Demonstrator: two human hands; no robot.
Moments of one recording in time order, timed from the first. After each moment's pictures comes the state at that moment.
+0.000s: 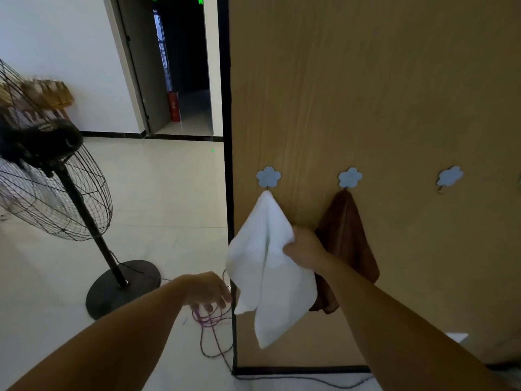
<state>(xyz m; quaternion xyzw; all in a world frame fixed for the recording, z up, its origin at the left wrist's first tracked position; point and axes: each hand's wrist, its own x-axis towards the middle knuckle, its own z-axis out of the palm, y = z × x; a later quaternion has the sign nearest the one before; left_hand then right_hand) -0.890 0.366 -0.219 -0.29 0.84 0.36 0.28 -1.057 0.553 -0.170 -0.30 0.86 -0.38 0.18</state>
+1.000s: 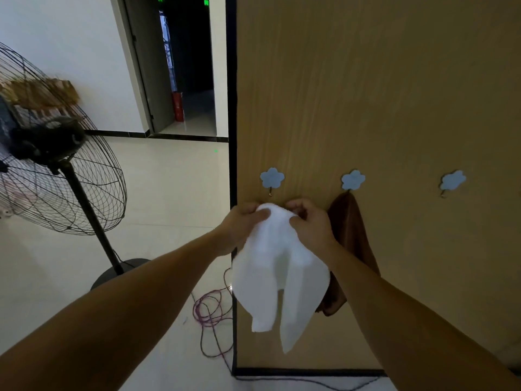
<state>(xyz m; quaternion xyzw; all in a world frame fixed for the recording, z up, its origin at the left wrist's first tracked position) -0.948 0.397 -0.119 -0.15 0.72 0.66 -0.13 -1.051 0.548 -0.125 -0.30 0.78 -0.54 0.06</state>
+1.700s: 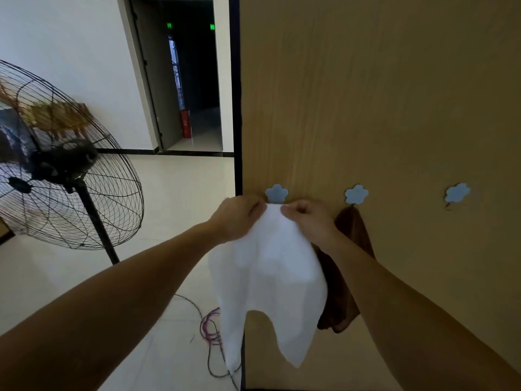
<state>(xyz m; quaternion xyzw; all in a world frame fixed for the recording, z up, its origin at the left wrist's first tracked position) -0.947 0.374 -0.069 -0.10 0.95 0.21 -0.20 -1.058 0.531 -0.084 -0.30 0.75 -0.57 0.14</state>
